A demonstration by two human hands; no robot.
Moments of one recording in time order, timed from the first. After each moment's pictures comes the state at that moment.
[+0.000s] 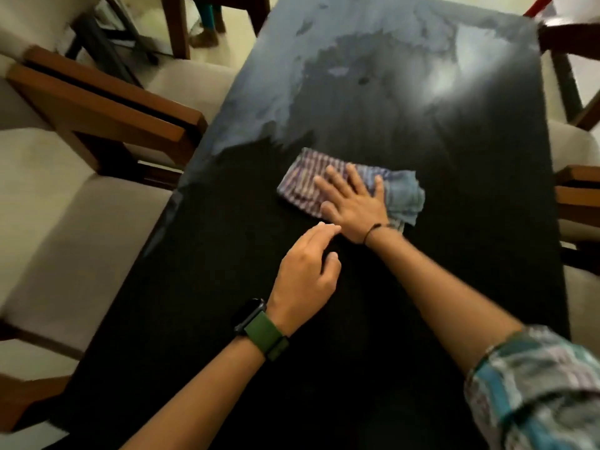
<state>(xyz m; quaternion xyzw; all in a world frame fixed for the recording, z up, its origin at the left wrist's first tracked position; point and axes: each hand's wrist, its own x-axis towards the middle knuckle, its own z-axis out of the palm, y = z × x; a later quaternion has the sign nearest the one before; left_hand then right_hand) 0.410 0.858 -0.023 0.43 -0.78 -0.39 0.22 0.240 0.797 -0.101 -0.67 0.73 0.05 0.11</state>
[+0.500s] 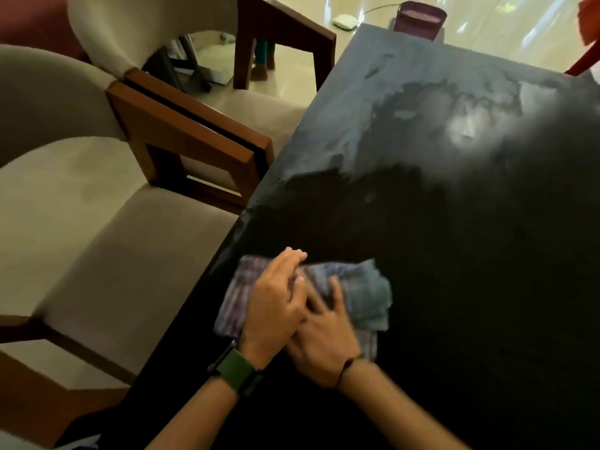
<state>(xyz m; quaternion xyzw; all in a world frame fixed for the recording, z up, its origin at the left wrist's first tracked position) 0.503 0.827 -0.054 0.63 -0.68 -0.26 0.28 0.429 0.870 -0.098 -0.81 0.57 0.00 0.13</state>
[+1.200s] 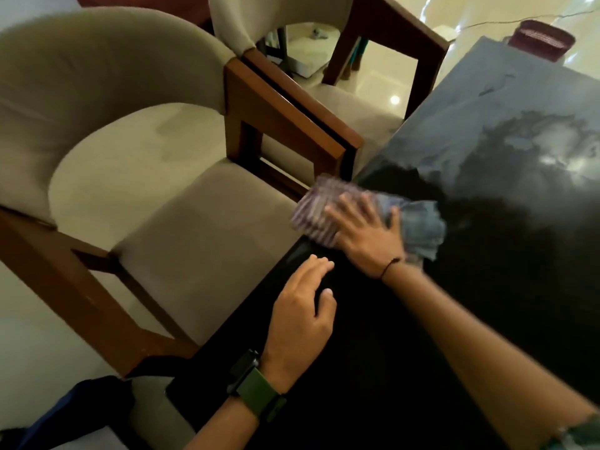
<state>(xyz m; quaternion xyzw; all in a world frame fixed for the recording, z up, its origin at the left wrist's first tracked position) 0.589 0.837 -0.044 0.60 -0.64 -0.35 0.34 0.441 0.716 -0.092 -0.80 0.59 0.06 0.11</state>
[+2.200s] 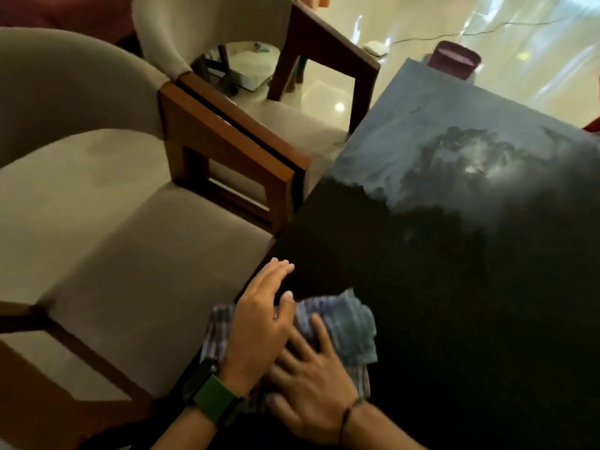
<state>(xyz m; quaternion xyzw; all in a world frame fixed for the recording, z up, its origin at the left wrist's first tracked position) 0.590 0.790 -0.046 0.56 -0.68 -0.34 0.34 0.473 0.852 -0.094 -0.89 0.44 0.09 0.10</state>
